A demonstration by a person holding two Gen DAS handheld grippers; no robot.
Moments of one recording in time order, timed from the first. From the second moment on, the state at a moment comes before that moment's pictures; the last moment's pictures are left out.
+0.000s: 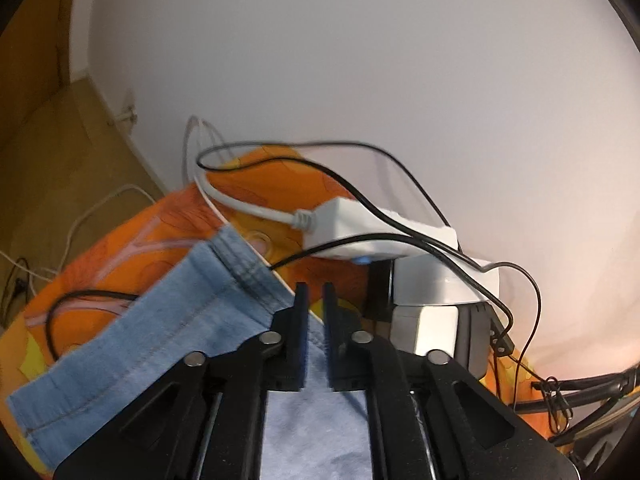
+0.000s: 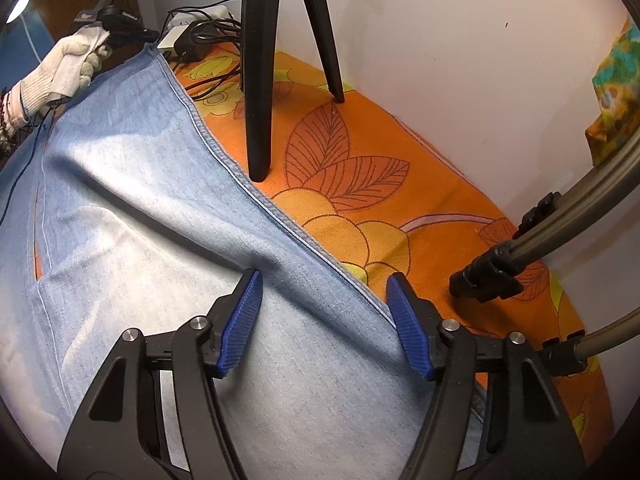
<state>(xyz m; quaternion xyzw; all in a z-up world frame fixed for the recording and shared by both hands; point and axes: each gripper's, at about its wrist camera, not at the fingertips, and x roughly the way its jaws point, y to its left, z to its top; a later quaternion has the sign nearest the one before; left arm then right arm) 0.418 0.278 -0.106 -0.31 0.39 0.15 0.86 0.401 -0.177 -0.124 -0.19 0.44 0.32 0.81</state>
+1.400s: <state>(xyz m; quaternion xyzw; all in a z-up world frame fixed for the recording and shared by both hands) 0.392 0.267 -0.104 -0.25 0.43 0.16 0.85 0.360 -0.167 -0.098 -0.20 0.42 0.32 0.82</state>
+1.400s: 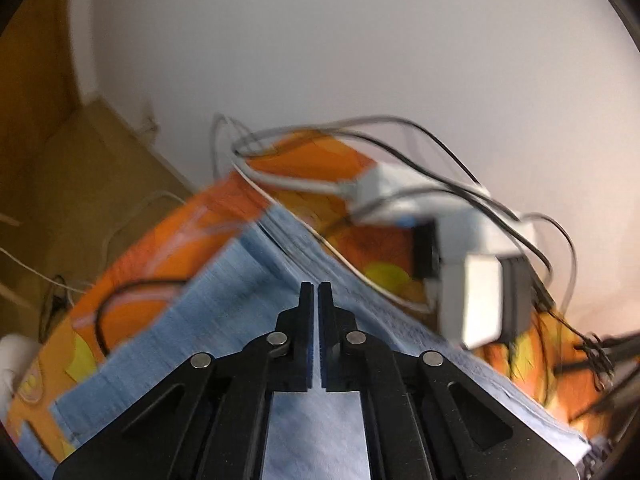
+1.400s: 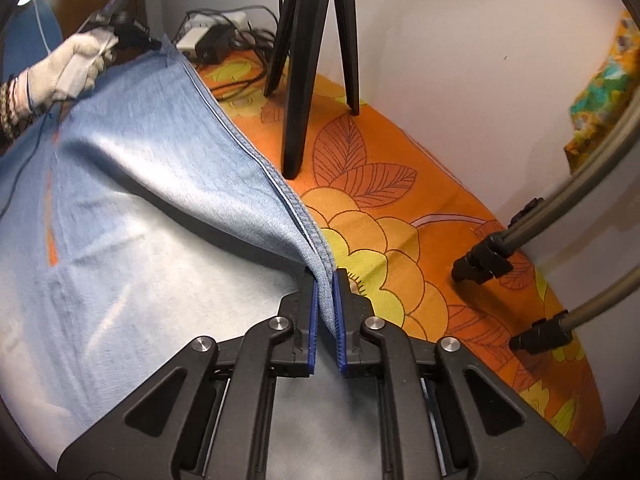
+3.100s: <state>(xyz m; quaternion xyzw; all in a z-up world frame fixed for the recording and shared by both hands) 0.168 0.257 0.006 -0.32 0.36 0.08 0.87 0.134 -0.160 0.015 -0.24 0.35 0.29 0.86</state>
